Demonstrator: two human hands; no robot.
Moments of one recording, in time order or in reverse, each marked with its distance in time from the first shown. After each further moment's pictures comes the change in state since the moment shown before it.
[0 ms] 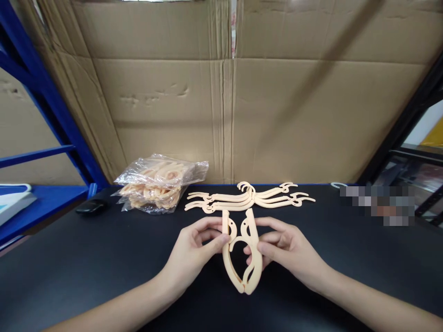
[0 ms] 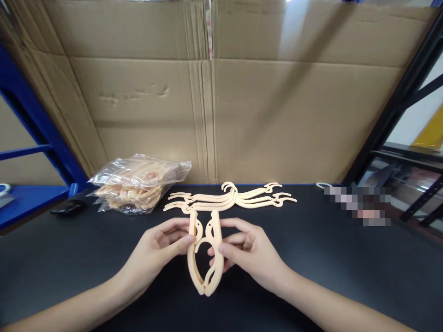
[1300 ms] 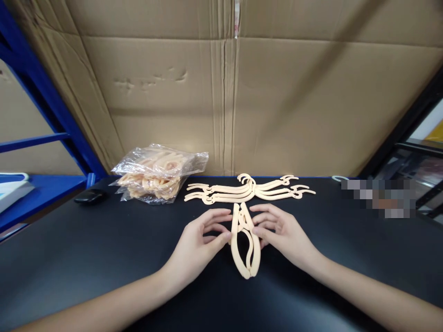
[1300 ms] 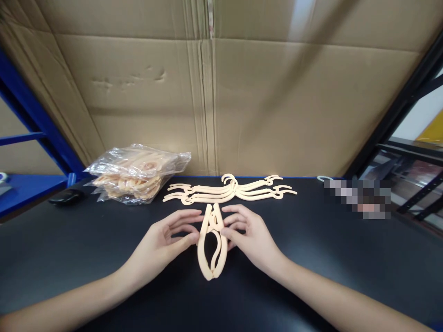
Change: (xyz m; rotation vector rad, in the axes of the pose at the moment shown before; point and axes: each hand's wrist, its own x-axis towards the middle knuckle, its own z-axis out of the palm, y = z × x) left_hand 0.000 -0.009 0.002 0.232 -0.039 0.049; right_hand 0.014 0.016 -0.009 -0.239 0.228 -0.009
